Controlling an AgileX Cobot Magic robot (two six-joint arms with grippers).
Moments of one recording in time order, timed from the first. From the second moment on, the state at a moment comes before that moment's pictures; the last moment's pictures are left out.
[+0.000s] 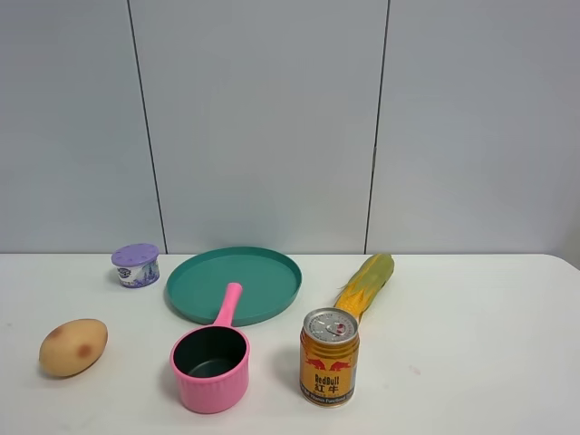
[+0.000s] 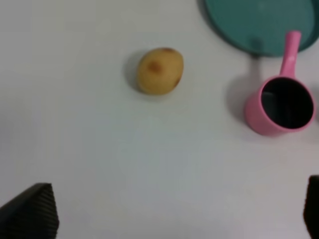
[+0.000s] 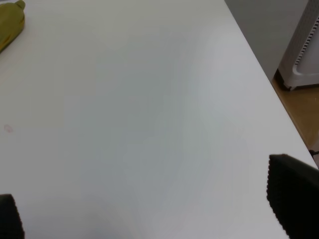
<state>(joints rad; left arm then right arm) 0.14 0.65 -0.90 -0.23 1.20 -0.03 0.01 0.00 -0.49 -0.07 1.08 0.00</state>
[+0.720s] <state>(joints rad) -0.10 1.25 -1.13 -0.23 1.04 0.03 0.01 0.00 -0.49 -0.07 1.08 0.00</state>
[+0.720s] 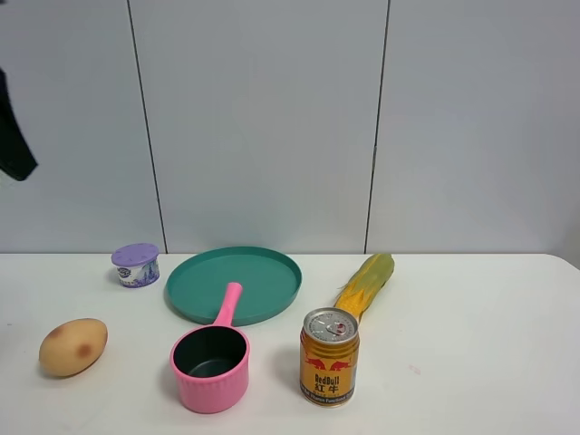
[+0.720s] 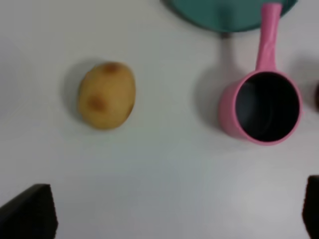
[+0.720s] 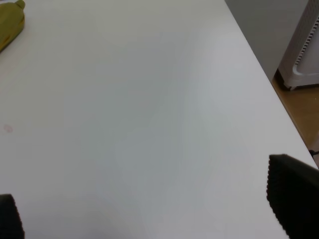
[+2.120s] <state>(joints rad) -0.52 1.86 -1.19 -0.01 0.59 0.03 0.01 0.00 -0.49 -0.07 1.08 0.00</state>
